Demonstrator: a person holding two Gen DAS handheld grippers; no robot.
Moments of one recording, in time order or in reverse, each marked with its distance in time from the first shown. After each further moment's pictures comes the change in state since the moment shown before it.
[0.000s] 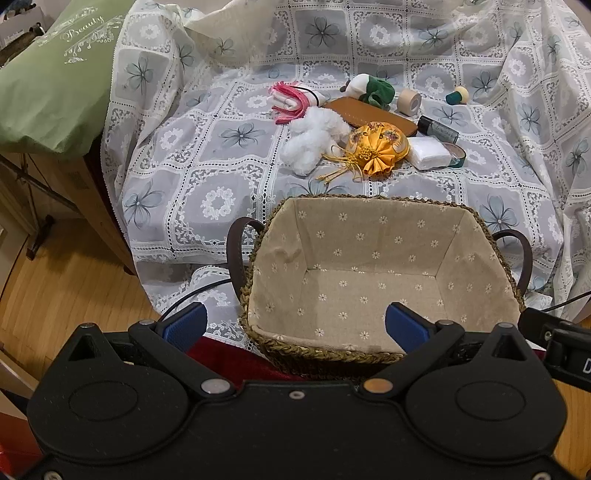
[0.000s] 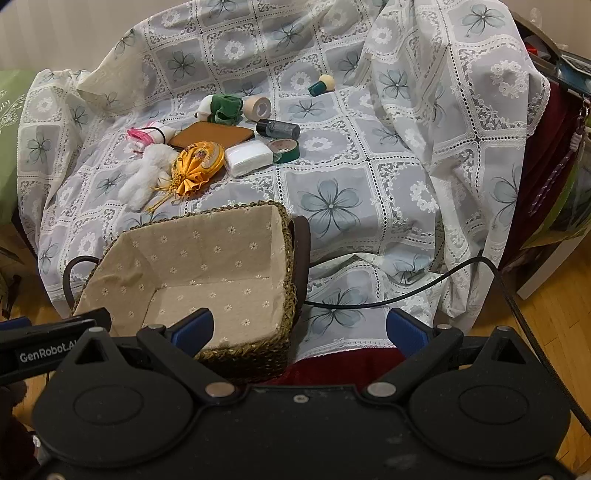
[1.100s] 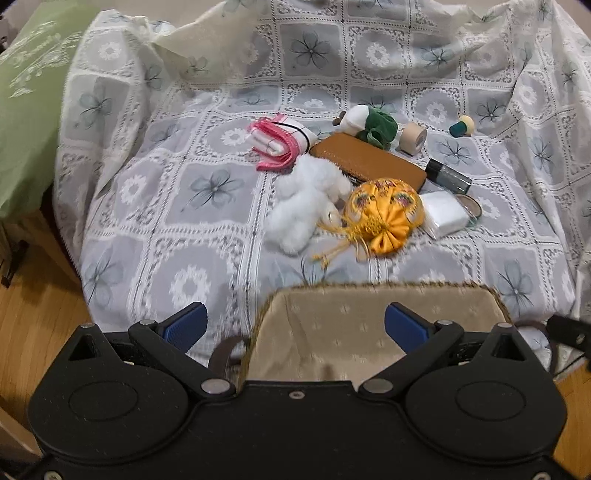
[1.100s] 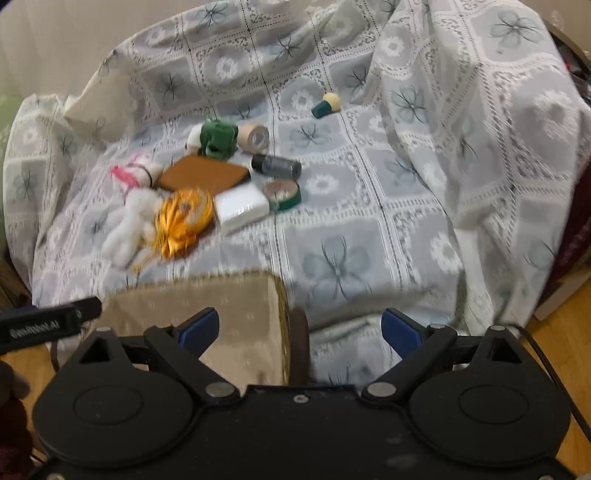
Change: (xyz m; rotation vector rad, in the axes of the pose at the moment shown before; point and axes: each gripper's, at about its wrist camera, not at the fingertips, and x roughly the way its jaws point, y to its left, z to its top) left arm 0.064 0.011 0.086 0.026 -0.026 -0.080; right arm 0.055 -0.013 0.082 0.023 -0.020 0.049
